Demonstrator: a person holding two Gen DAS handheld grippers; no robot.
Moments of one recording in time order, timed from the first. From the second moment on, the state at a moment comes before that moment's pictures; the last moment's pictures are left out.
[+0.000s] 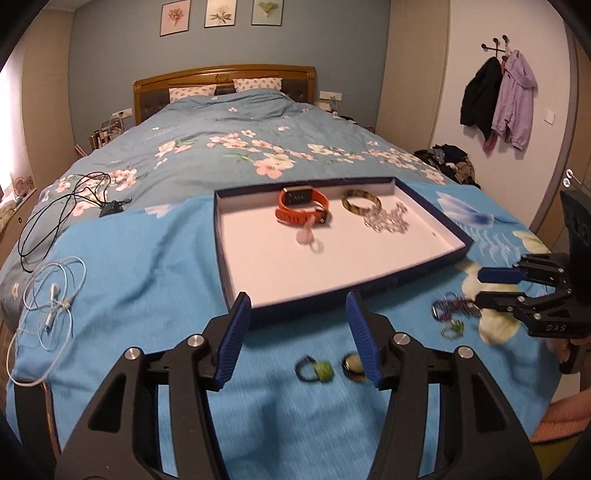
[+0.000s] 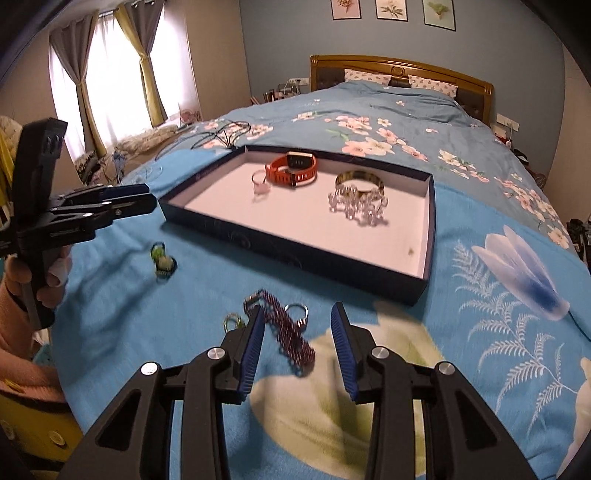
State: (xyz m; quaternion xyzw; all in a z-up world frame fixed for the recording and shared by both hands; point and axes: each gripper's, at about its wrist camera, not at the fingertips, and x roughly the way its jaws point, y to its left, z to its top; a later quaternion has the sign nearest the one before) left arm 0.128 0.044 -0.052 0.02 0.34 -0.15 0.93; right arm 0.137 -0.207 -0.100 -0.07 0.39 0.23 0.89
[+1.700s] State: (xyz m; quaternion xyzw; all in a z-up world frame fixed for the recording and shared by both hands) left arm 0.129 0.000 -0.093 0.08 0.42 -0.22 0.88; right arm 0.125 -0.200 -0.100 -0.07 0.38 0.25 0.89
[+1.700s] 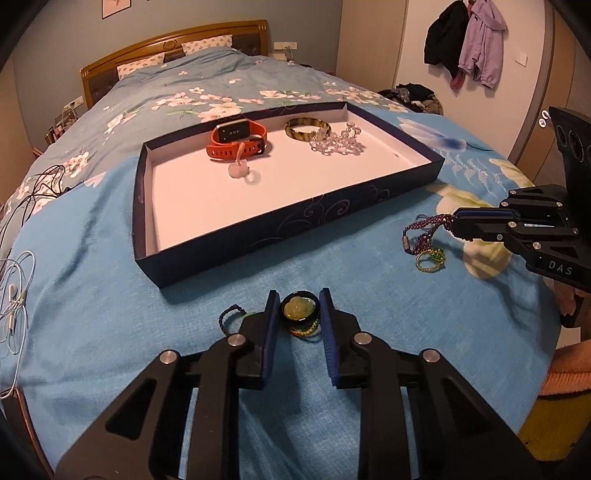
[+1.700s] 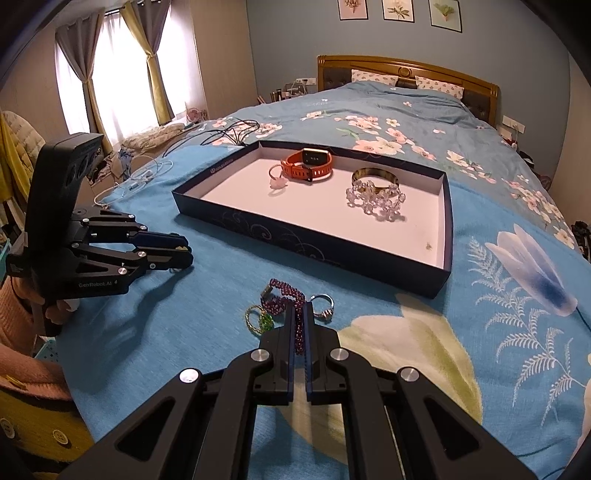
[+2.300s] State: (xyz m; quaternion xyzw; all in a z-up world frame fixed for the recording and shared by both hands) left arm 0.108 0.004 -0.068 0.07 0.35 -0.23 0.90; right arm 0.125 -0.191 -0.088 -0.06 0.36 0.26 0.89
